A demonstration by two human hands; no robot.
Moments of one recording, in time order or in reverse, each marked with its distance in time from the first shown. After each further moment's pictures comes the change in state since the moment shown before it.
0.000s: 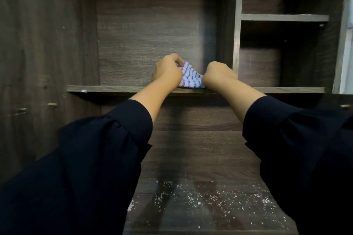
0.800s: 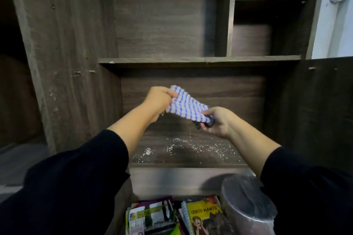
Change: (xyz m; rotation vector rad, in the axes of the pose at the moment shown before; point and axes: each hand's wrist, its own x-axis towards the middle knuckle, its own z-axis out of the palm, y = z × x) left_hand -0.180 -0.056 -0.073 -0.342 -0.377 -0.341; right_hand -0.180 0.053 0.077 1.454 -0.644 0.728
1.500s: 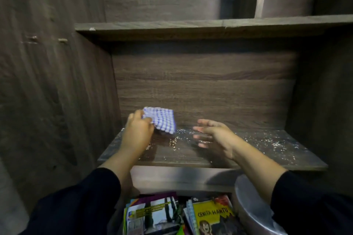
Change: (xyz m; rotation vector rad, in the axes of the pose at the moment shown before) left_hand 0.055 -0.199 0.004 0.980 0.287 0.291; right_hand 0.105 0.087 -0.032 -0.223 -0.129 -0.088
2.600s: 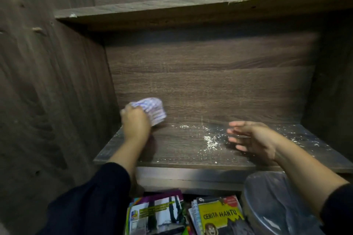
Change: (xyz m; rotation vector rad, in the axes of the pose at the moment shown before) left_hand 0.034 0.008 0.030 0.091 -0.002 -0.372; right_hand 0.006 0.002 -0.089 -0.074 0.095 0.109
